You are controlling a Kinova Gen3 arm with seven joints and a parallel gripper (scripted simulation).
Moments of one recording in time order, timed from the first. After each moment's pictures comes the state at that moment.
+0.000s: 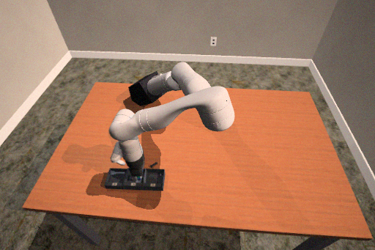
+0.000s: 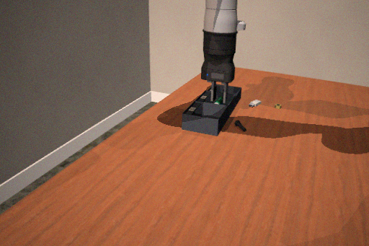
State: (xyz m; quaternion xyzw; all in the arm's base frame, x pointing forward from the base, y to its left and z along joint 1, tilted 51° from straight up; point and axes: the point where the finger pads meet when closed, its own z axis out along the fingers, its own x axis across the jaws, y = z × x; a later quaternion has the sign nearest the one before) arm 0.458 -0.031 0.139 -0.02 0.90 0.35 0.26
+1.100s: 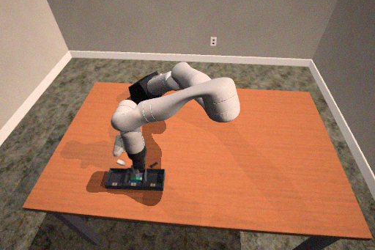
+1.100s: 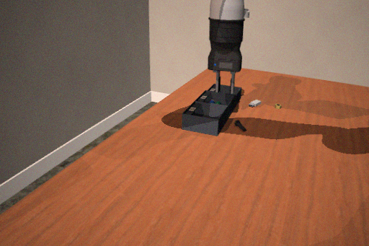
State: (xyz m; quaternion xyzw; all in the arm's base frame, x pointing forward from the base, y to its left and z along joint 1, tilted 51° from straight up) arm 0.429 -0.040 0.156 -0.07 0.90 0.33 0.27
